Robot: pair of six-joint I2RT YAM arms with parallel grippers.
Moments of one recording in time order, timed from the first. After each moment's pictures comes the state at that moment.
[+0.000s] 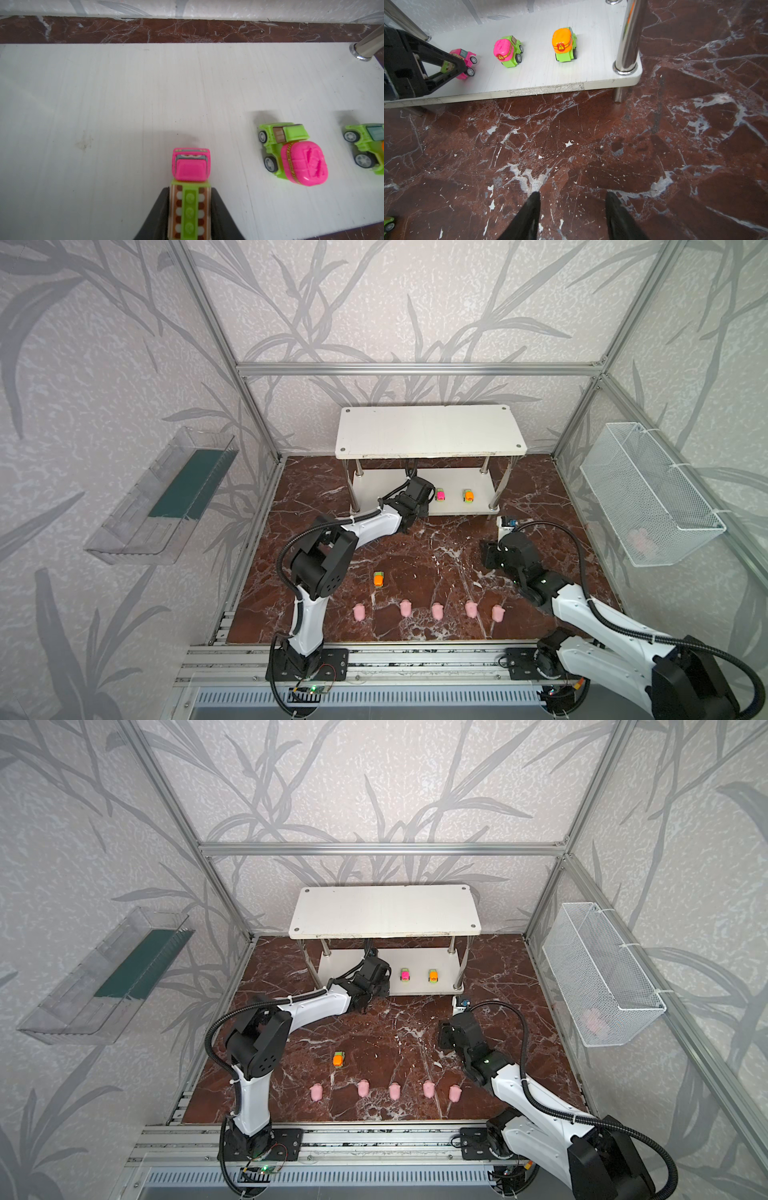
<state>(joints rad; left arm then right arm) -0.65 2.00 1.40 -0.15 -0.36 -0.47 0.50 1.00 0.42 -0.04 0.23 0.43</state>
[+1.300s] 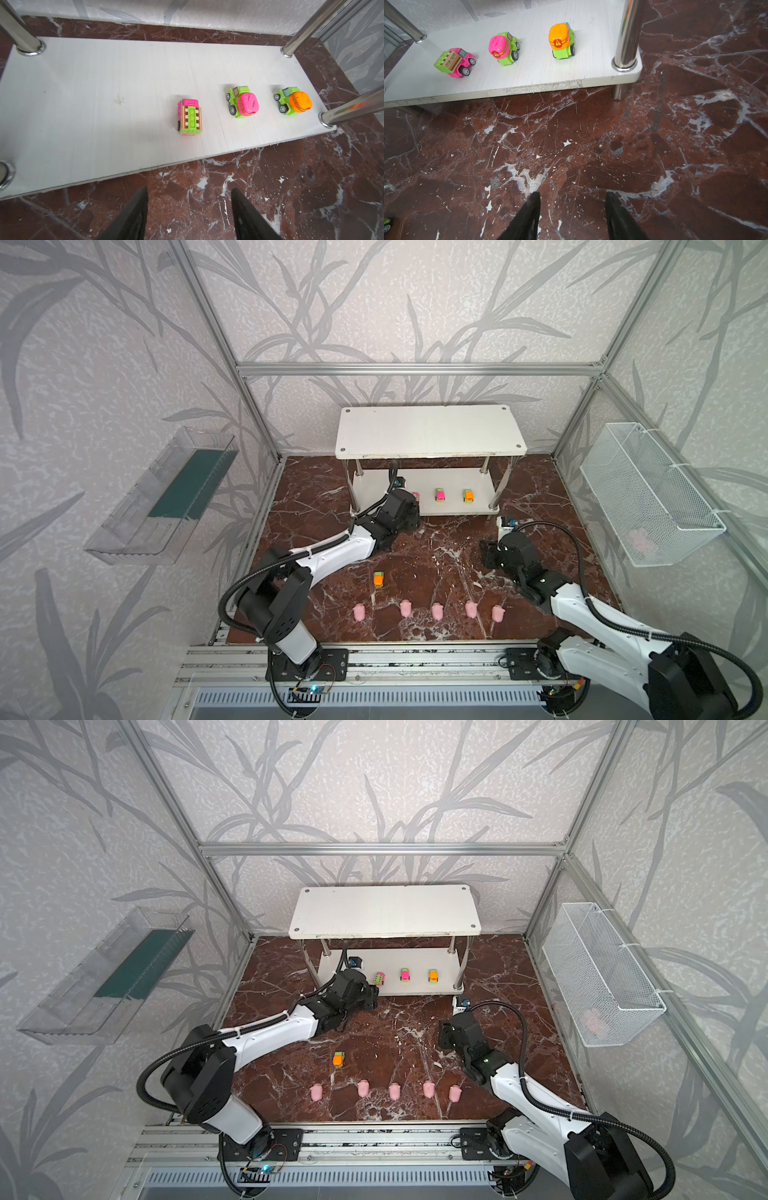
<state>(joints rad) -0.68 1.58 1.04 -0.10 -0.27 -0.48 0.49 1.02 0.42 -0.02 0.22 0.43</state>
